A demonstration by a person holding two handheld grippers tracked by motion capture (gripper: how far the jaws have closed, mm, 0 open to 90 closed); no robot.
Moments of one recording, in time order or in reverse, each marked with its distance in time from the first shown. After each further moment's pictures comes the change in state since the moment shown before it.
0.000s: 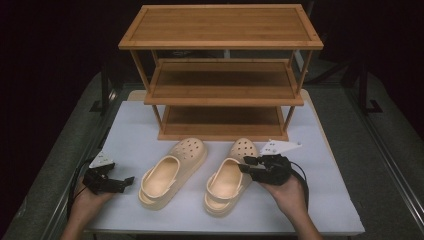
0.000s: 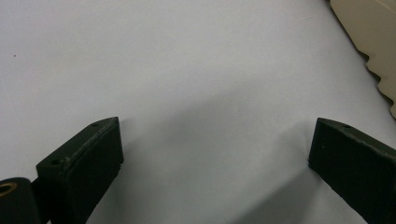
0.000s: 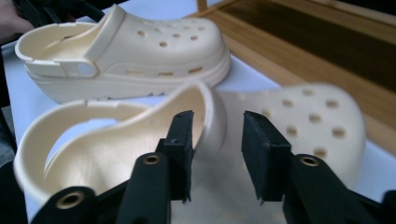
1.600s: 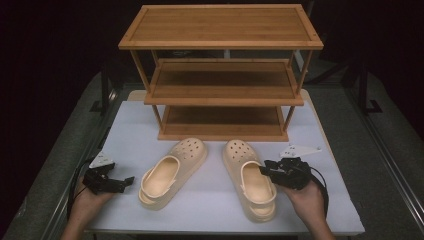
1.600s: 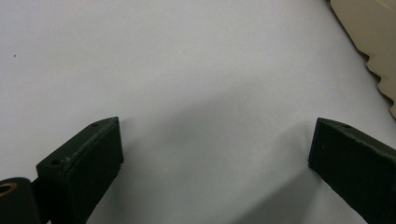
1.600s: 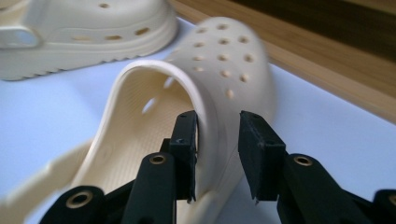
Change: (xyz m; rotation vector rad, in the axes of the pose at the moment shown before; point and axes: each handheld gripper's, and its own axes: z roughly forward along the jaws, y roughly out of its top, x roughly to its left) left arm 0.000 0.000 0.000 -0.003 0.001 -0.003; right arm -0.027 -0.025 -0.028 0.065 -0.127 0.075
